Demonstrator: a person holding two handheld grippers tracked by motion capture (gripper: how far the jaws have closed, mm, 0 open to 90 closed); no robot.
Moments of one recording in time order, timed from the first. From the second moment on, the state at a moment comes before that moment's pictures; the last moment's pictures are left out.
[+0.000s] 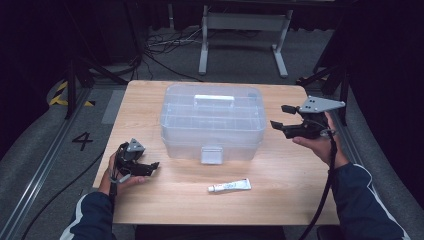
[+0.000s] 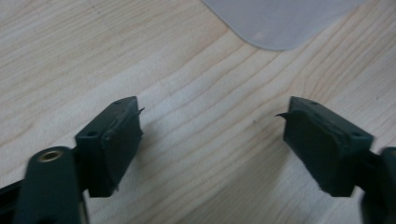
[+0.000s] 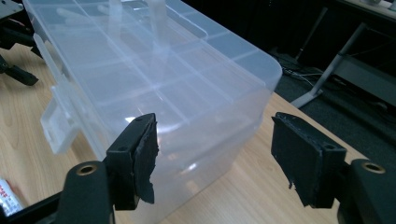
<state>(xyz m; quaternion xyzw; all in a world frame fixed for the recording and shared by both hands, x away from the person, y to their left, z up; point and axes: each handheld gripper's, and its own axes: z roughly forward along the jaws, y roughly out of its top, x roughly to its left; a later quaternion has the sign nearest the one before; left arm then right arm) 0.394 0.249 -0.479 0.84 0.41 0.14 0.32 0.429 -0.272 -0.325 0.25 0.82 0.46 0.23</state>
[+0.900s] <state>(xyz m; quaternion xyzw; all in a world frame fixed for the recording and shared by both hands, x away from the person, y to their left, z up) 0.412 0.207 -0.437 0.85 0.34 0.17 0.38 0.480 -0.168 -0.309 0.20 0.86 0.42 0.21</state>
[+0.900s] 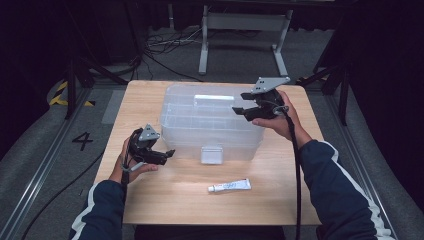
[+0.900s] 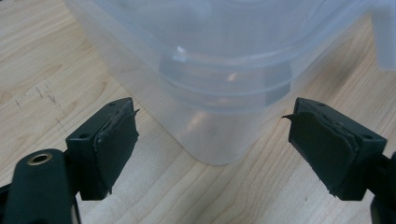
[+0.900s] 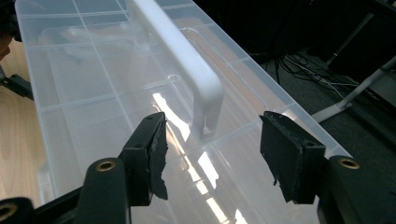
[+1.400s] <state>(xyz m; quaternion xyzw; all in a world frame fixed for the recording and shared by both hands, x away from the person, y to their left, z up) 0.422 0.198 -0.433 0.84 0.33 0.16 0.39 0.495 -0.151 -0.309 0.20 0.88 0.39 0.20</state>
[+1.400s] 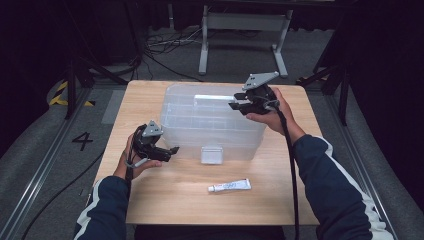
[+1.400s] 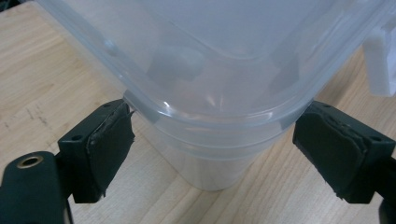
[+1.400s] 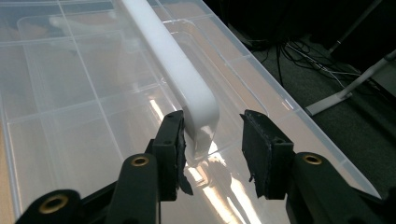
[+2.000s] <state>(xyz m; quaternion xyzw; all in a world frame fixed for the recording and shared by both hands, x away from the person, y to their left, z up) 0.421 0.191 -0.433 0.85 0.33 0.14 0.39 0.490 -0.146 -0.312 0.19 0.88 0.39 0.19</state>
